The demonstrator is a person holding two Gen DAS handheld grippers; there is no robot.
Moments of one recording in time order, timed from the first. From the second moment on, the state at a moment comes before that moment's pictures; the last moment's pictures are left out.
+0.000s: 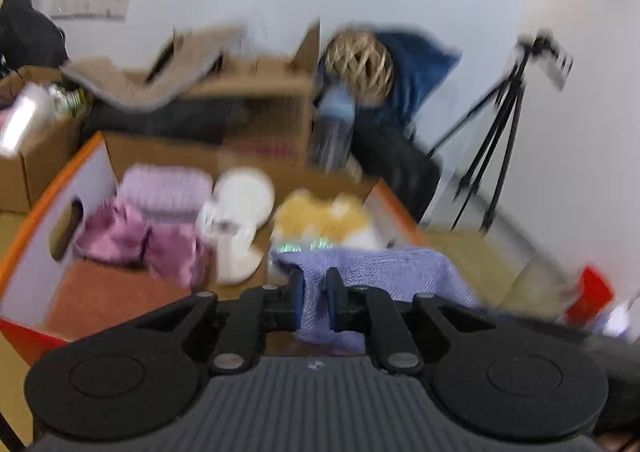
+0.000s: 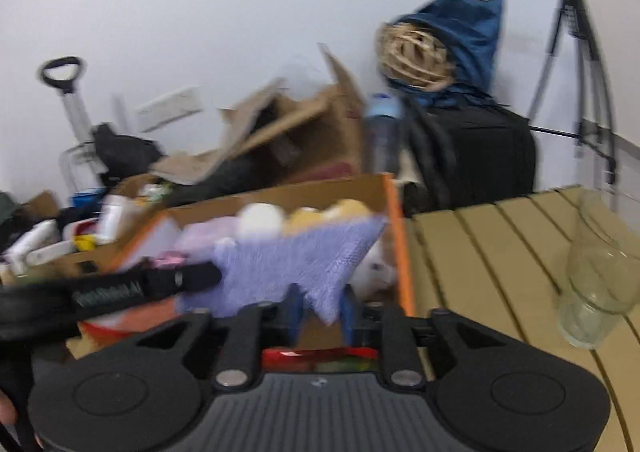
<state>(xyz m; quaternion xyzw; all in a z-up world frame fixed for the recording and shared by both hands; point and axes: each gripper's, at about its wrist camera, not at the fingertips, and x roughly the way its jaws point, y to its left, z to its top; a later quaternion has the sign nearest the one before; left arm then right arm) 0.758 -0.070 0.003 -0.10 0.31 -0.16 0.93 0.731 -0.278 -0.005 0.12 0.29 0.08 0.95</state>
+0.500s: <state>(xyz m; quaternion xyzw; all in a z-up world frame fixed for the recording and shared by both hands) 0.635 -0.013 0.071 -0.05 0.20 -0.18 0.96 0.638 -0.290 0.064 0.10 0.19 0.08 0.97</state>
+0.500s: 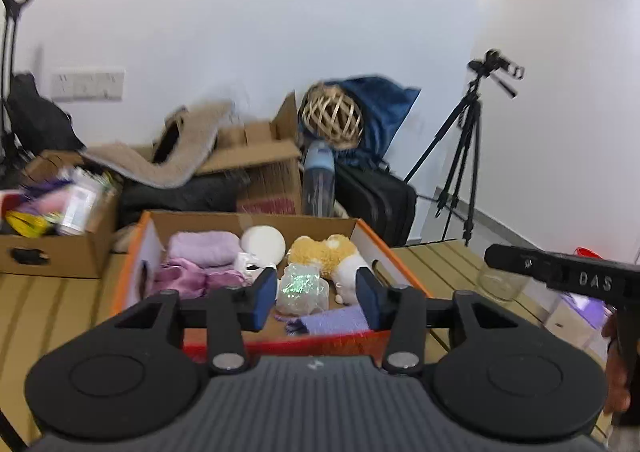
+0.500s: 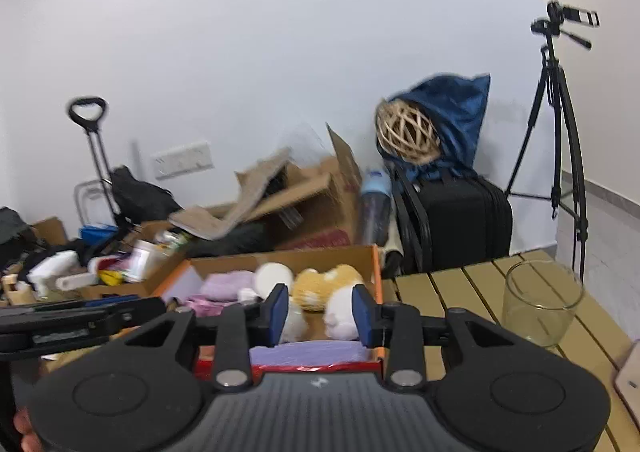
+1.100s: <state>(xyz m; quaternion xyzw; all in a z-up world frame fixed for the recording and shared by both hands) 0.396 0.040 -0.010 -0.06 0.22 -0.12 0.97 0.409 -0.249 -0.023 0.07 0.22 0.12 0.97</state>
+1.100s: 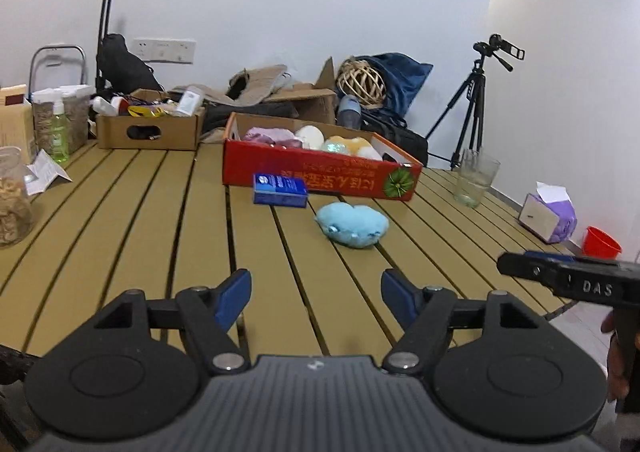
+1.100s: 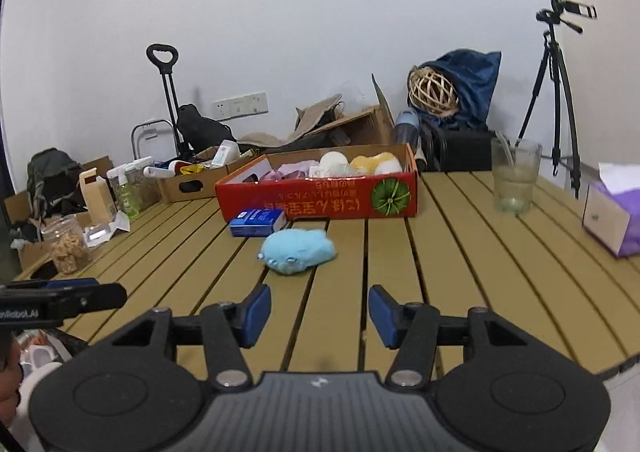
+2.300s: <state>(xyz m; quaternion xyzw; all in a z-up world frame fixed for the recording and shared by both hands) 0.613 0.004 -0.060 -0.15 0.32 -0.23 0.90 0.629 -0.242 -0.079 0.22 0.32 0.20 0.90</state>
